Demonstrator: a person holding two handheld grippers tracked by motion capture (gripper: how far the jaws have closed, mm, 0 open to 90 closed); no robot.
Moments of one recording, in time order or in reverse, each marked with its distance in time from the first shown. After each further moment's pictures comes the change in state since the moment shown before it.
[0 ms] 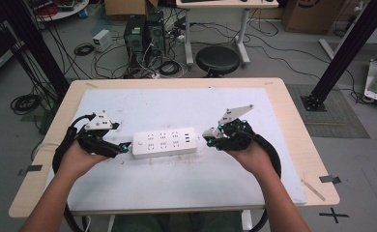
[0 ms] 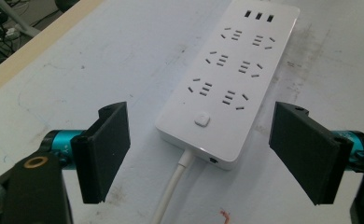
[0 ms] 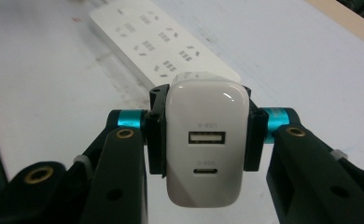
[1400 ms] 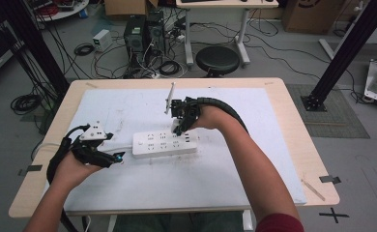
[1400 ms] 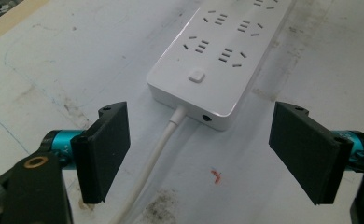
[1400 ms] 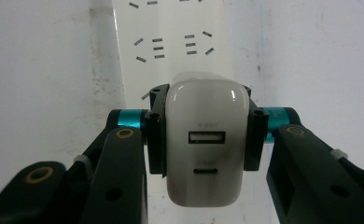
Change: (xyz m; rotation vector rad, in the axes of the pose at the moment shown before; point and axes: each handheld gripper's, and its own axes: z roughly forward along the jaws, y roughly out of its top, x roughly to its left) left arm -0.005 -0.031 -0.006 0.049 0.009 -0.046; right arm -0.017 0.117 0.130 0.415 0.295 -0.528
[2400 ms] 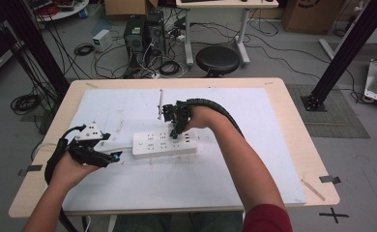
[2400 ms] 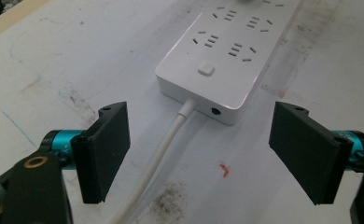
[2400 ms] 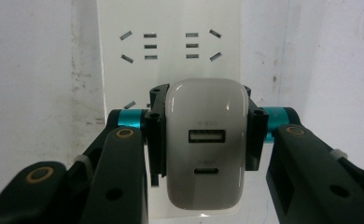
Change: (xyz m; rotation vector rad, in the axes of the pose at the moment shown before) left arm 0.006 -0.008 0.002 -0.024 -0.002 -0.021; right arm -0.014 0.013 0.032 0.059 0.062 -0.078
